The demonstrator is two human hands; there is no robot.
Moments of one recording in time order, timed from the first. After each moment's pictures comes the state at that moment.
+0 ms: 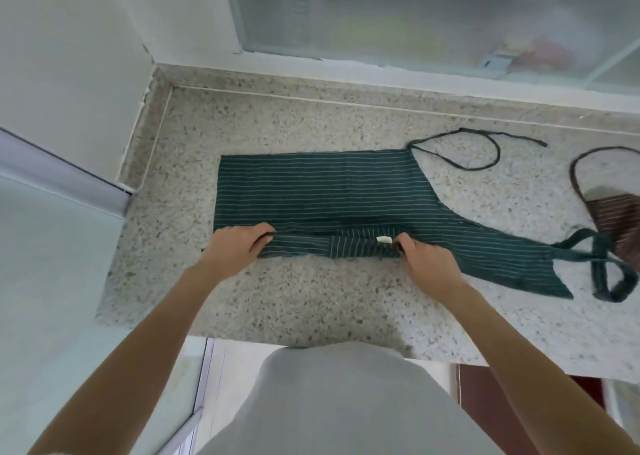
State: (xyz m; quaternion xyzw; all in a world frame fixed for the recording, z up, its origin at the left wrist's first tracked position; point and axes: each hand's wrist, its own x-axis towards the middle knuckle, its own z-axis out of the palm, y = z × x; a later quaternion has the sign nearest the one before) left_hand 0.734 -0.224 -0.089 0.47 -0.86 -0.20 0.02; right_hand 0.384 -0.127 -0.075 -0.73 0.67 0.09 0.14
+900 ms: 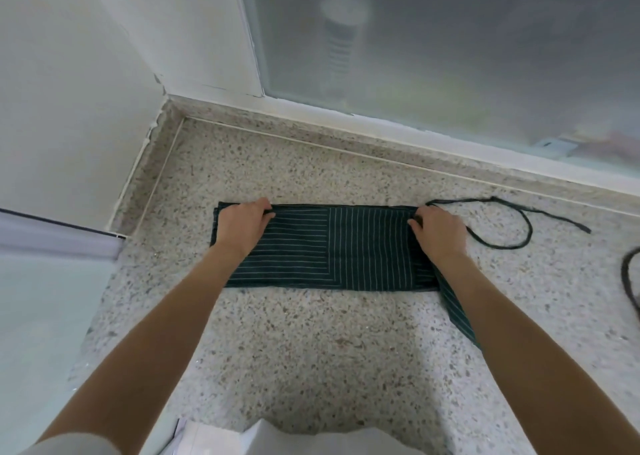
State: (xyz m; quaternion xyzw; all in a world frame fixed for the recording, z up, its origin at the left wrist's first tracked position) left_hand 0.702 -0.383 -0.118 0.63 -0.77 -0.10 -0.05; right_hand 0.354 -0.350 -0.114 -0.66 0.74 0.11 0.08
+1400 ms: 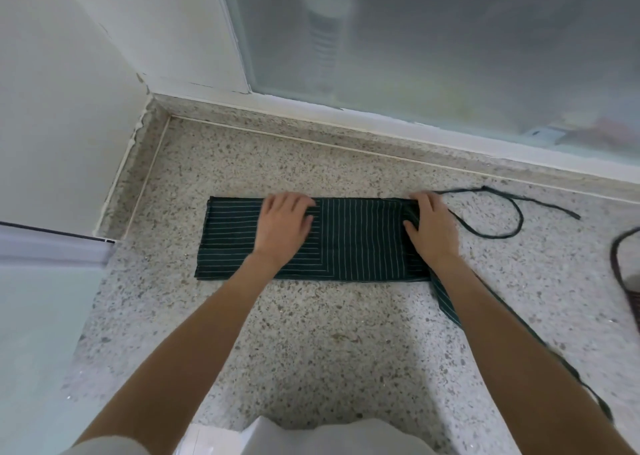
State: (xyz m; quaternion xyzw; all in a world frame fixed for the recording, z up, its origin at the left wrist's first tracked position) left_hand 0.636 -0.364 -0.124 0.55 -0.82 -0.12 0.11; right_hand 0.354 -0.331 -0.115 -0.64 0.76 -0.04 0.14
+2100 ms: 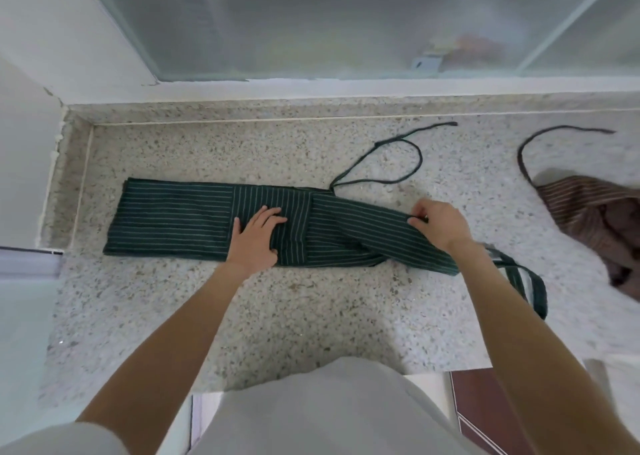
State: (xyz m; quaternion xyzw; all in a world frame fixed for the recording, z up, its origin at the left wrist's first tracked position) left_hand 0.603 -0.283 -0.125 0.49 -0.82 -0.29 -0.11; right_hand 0.259 -0.190 -0.083 -0.53 0.81 0.01 0.24
